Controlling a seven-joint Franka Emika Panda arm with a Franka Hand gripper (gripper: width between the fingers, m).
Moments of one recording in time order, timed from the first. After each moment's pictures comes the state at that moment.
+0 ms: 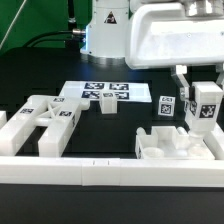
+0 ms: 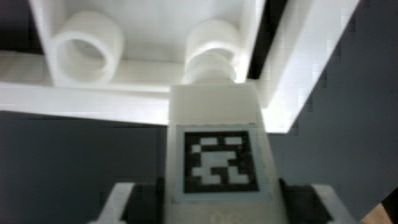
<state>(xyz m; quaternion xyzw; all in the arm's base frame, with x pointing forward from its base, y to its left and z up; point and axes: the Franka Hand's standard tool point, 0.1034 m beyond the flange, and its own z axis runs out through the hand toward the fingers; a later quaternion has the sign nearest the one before) 0.631 0.099 0.101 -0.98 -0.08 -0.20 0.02</state>
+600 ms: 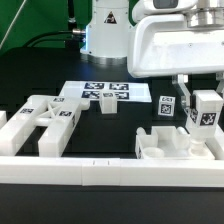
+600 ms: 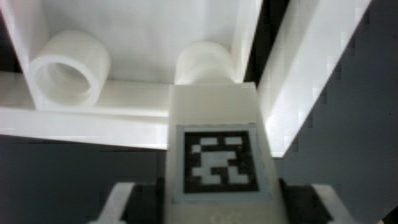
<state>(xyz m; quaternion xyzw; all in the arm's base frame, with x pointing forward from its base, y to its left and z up) 0.629 0.103 0.094 -0.98 -0.08 -0.20 0.02</state>
